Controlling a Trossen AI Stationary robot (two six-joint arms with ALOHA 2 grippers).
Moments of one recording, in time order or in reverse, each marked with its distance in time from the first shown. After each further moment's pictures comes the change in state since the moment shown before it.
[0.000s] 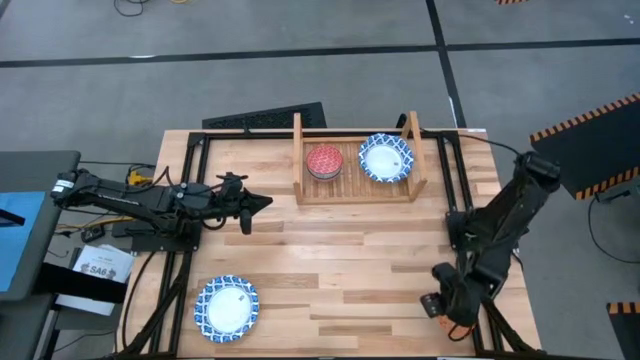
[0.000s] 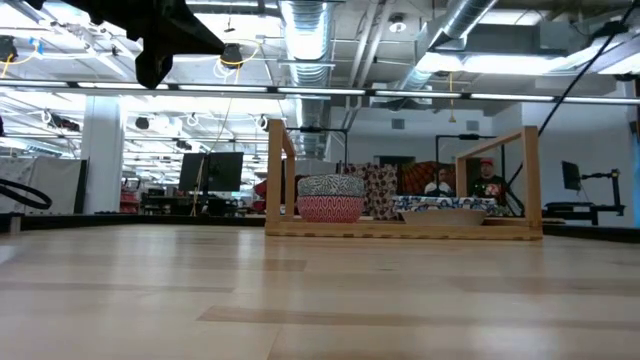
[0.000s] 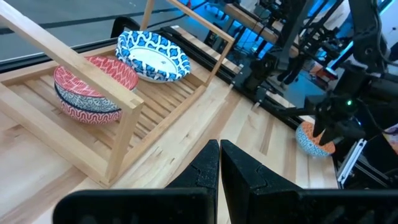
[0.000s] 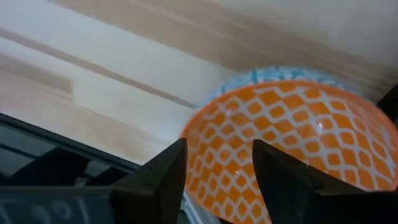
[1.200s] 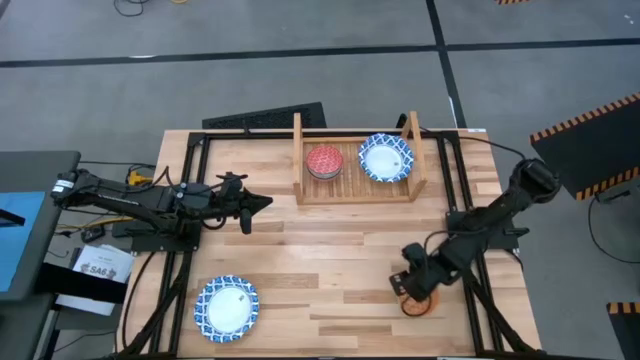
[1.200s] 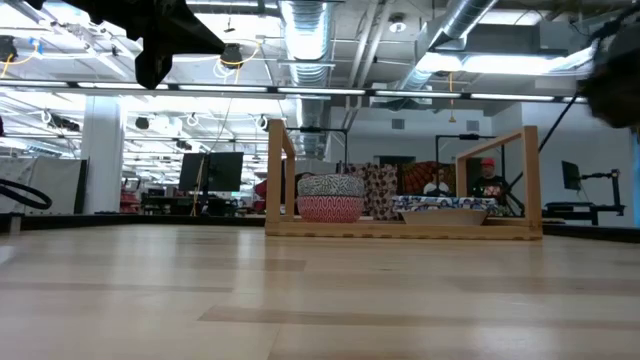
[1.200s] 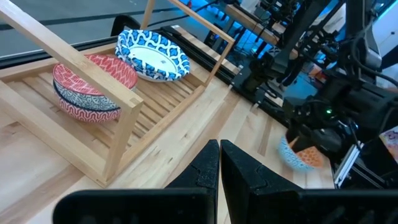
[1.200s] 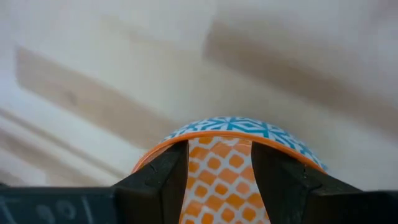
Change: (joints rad) left arm 0.000 0.000 0.000 0.002 -0.001 -0.020; right arm -0.334 0.096 0.000 0.012 0.128 -0.399
